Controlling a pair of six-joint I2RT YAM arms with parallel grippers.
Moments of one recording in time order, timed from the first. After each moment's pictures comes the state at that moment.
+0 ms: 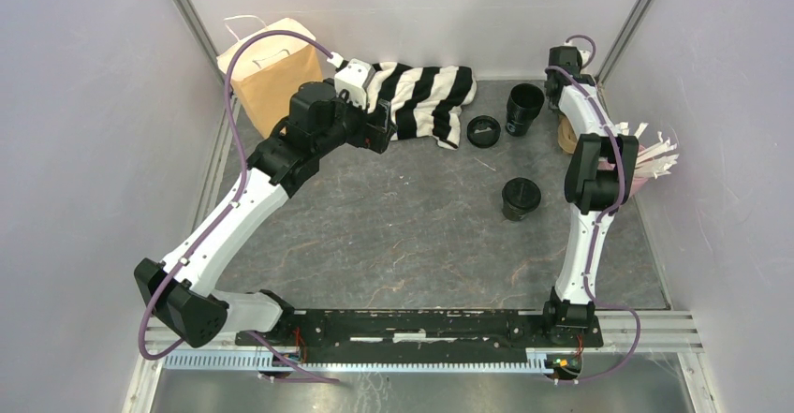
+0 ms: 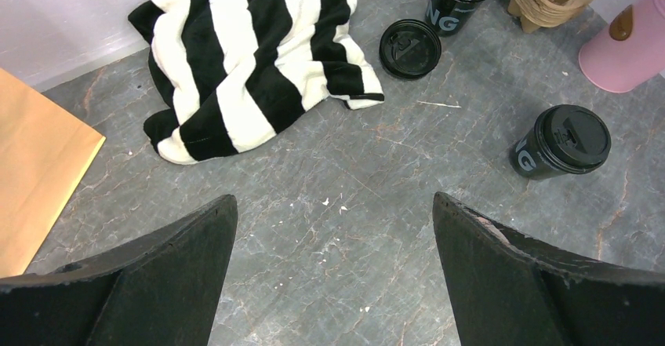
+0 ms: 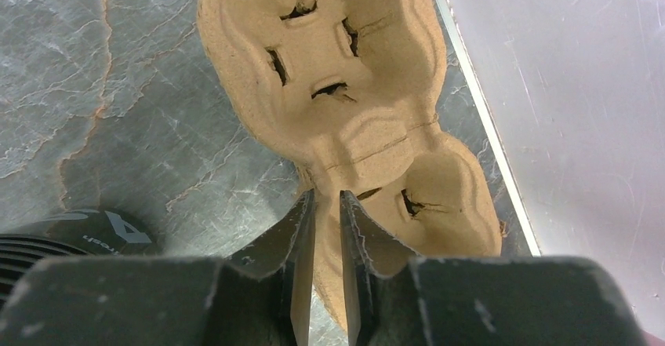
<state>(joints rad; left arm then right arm) -0.57 1.30 1.37 -0.40 0.01 -0.06 -0.06 2.26 1.98 -0.60 0.53 0.12</state>
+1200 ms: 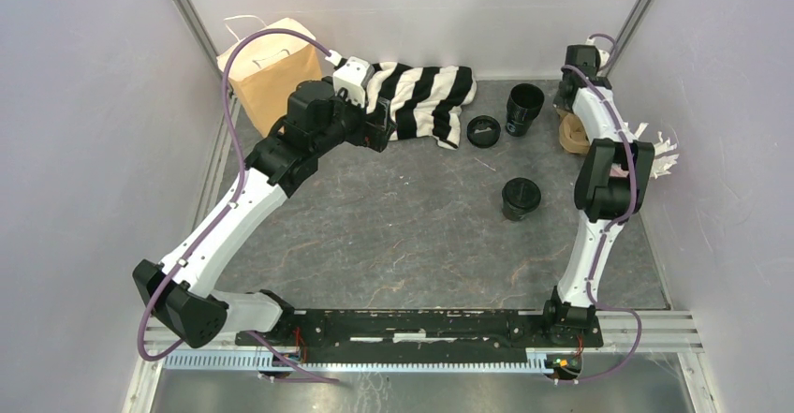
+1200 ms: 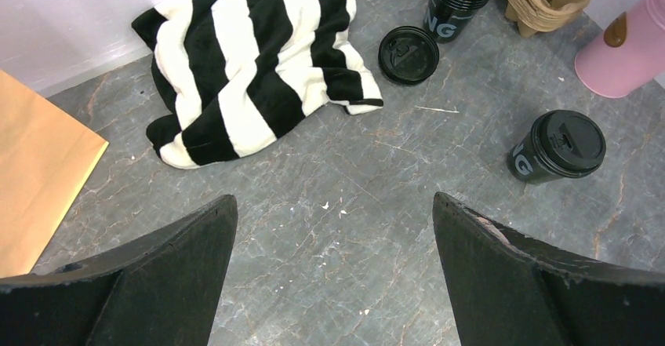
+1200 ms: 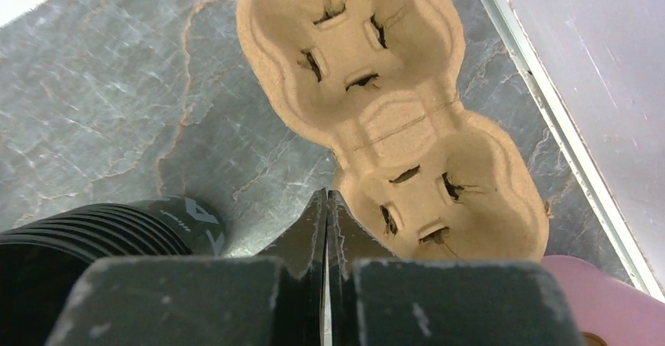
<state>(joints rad) -0.57 1.30 1.38 -0.40 0.01 -0.06 -0.11 2.16 1.87 -0.52 0.36 0.29</state>
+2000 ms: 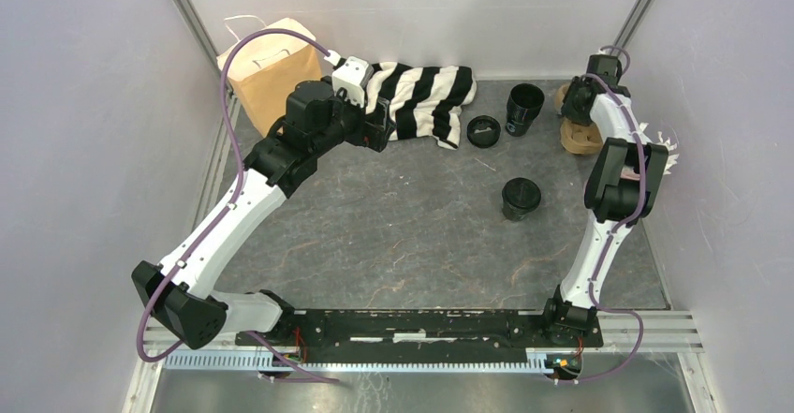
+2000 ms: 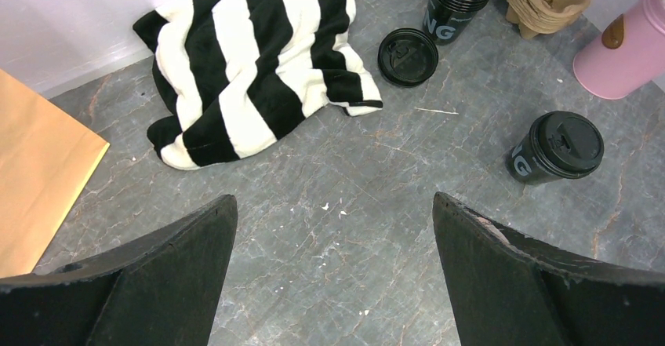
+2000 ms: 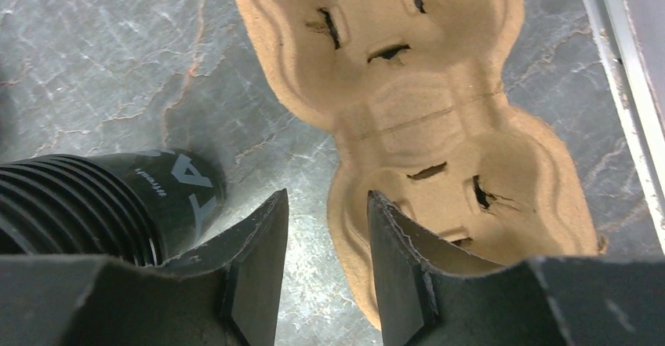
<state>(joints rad) -0.57 1.29 1.38 -0.40 0.01 -0.06 -0.22 2.14 1.81 -0.51 0.05 0.24</state>
